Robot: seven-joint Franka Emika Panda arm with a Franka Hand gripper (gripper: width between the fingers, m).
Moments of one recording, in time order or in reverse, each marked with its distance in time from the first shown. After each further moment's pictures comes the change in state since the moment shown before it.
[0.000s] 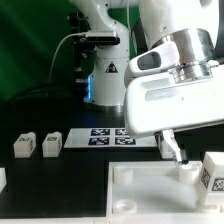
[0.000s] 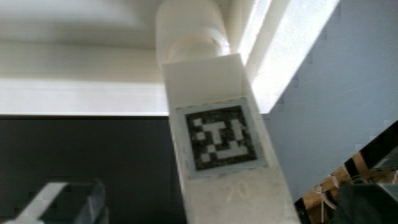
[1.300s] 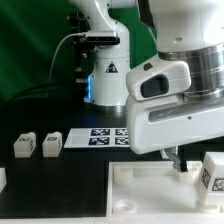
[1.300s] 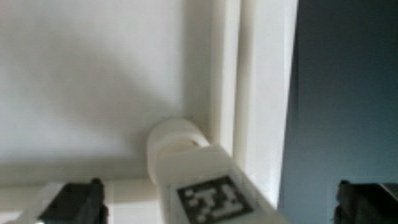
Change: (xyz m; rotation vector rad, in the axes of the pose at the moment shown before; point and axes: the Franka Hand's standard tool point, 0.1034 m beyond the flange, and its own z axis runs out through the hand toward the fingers) arm -0.003 0.000 0.011 0.084 -0.677 0.166
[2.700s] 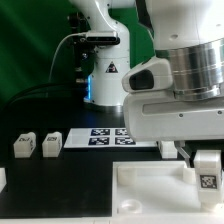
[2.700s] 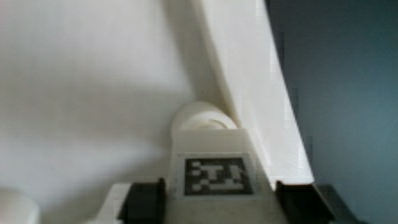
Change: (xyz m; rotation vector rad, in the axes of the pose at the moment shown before) arm -0.002 -0.004 0.002 0.031 0.072 0.688
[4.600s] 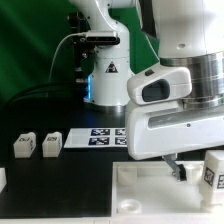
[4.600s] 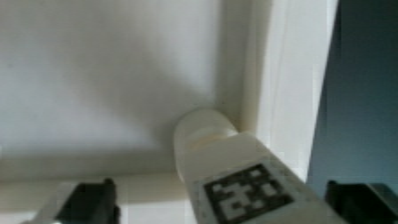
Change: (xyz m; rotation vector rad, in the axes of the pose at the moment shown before) arm 0.005 0.006 0.011 -0.053 0.030 -0.647
